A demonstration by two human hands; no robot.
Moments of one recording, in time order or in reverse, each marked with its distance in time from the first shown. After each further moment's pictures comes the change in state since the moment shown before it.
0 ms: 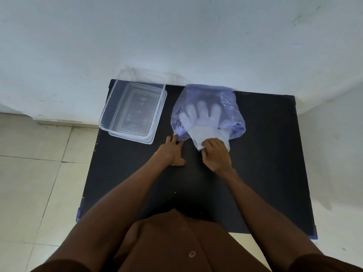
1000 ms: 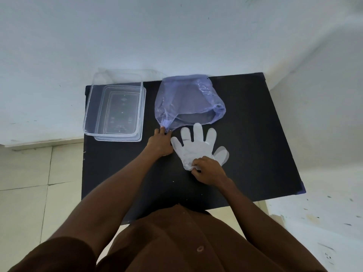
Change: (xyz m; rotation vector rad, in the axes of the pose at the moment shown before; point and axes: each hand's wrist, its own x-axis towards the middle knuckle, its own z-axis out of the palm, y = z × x) left_hand 0.001 -0.008 0.007 0.055 0.101 0.080; right_hand -0.101 -0.042 -0.010 0.149 -0.371 0.197
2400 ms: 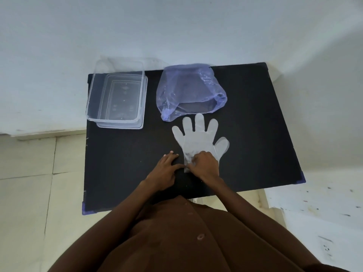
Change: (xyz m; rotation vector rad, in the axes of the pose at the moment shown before) left_hand -0.098 0.006 0.124 -0.179 0.191 0.385; right_hand -0.022 -0.043 0.018 0.000 0.098 0.370
